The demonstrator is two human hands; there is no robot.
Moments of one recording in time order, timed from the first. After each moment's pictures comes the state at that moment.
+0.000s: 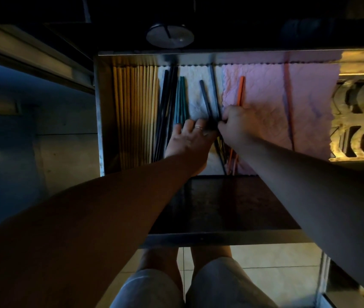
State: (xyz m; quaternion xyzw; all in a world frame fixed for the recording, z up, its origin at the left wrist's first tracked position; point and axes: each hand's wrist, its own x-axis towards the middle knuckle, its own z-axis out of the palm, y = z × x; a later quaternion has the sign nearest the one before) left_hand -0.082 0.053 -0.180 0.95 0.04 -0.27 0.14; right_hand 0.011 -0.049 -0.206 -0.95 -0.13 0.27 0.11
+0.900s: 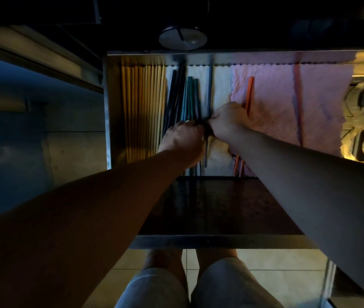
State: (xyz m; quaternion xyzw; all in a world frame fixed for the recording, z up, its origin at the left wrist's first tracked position) left_hand -0.084 0.084 -0.192 0.92 0.13 -0.27 0.27; right_hand 0.015 -0.005 -0.197 -0.90 -0.01 0.41 0.17
